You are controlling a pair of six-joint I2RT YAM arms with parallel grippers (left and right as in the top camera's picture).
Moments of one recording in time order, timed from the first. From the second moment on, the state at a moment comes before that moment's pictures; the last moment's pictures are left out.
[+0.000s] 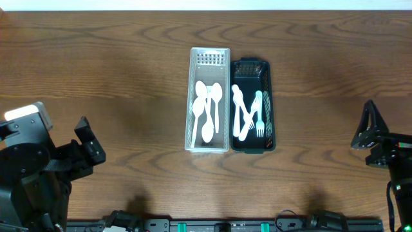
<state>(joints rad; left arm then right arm) -0.21 0.88 1.70 -1.43 -0.43 -0.29 -0.22 0.63 1.32 -0.88 -0.14 0.13</state>
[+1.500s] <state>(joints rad) -0.21 0.88 1.70 -1.43 -0.43 -0.29 -0.22 0.63 1.32 -1.04 -0.28 0.12</state>
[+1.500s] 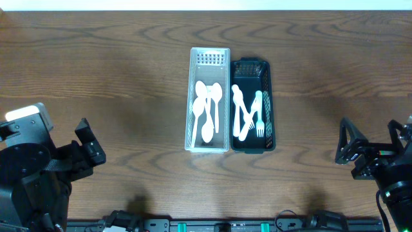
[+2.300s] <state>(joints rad) -0.21 0.88 1.70 -1.44 -0.43 -0.29 -0.03 0.34 0.82 -0.81 -0.24 -0.05</state>
